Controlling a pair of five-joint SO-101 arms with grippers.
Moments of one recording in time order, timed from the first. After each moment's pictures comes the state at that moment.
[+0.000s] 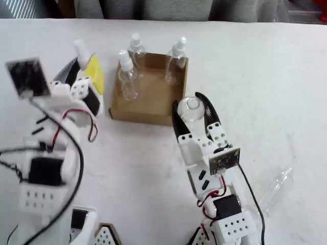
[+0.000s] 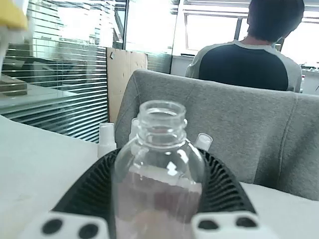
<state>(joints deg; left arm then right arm) 1.4 -59.2 44.1 30.7 17.1 -21.5 -91.4 96.8 -7.2 6.6</state>
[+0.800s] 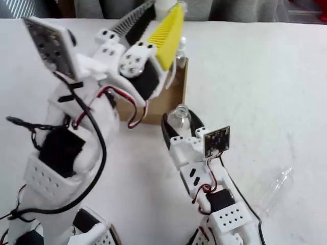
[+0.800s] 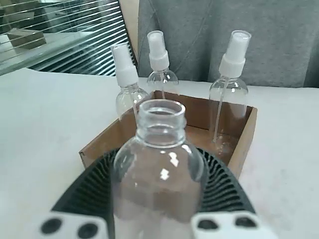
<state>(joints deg) 29.1 -34.6 0.4 33.1 17.1 -25.4 -76.2 96.7 -3.8 -6.6</state>
